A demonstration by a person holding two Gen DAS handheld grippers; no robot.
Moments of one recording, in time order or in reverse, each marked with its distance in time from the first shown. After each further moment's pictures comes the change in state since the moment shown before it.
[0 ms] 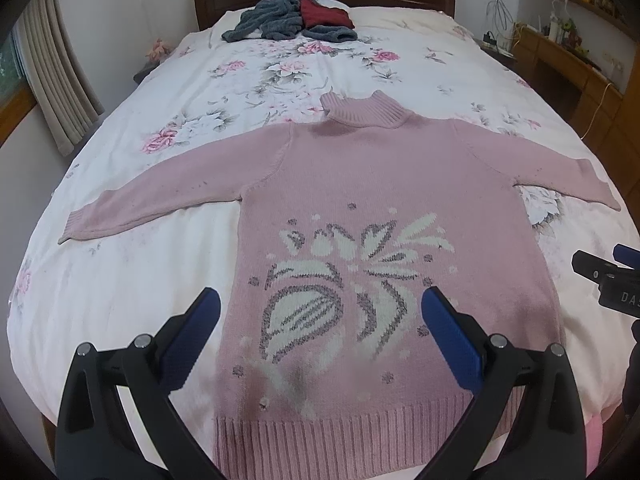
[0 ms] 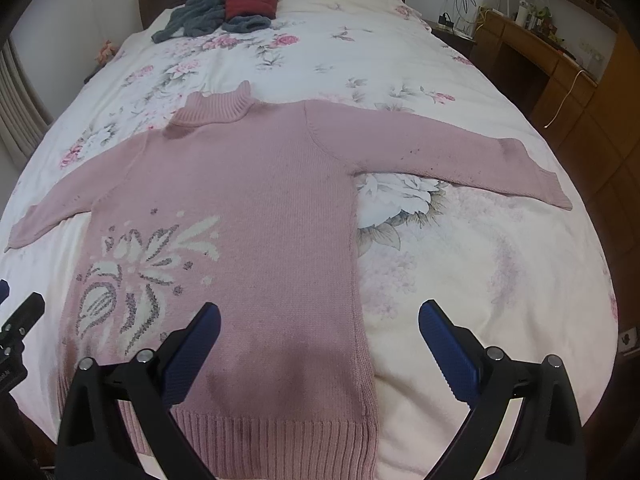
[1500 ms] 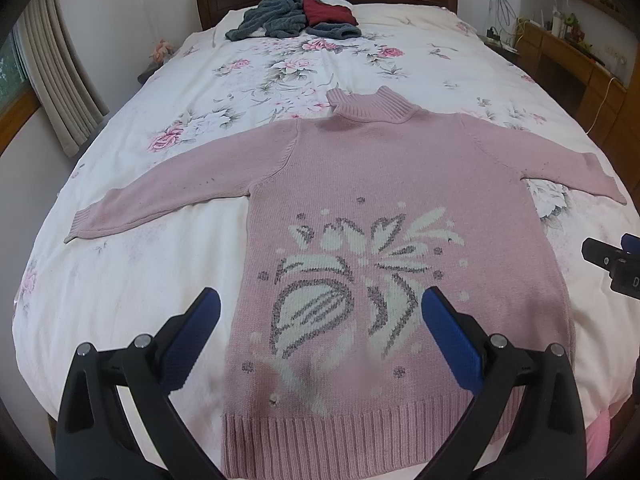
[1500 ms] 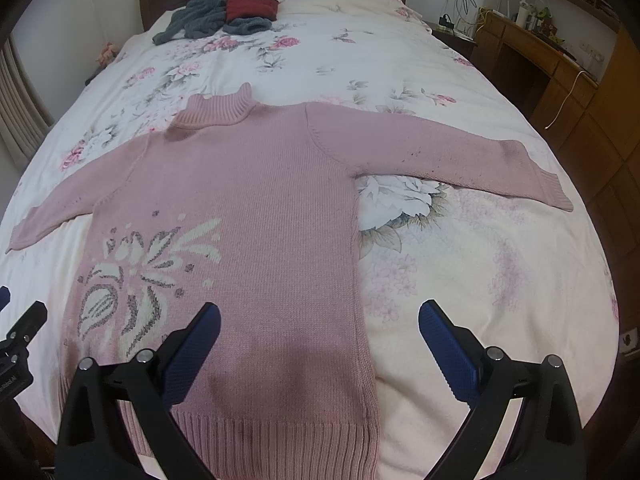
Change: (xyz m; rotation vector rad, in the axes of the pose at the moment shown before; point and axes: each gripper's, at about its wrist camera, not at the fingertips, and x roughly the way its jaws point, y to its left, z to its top) left arm 0.001 0.005 -0.005 0.006 0.007 0.023; right arm -0.001 -0.002 0.002 0.000 -0.003 0.006
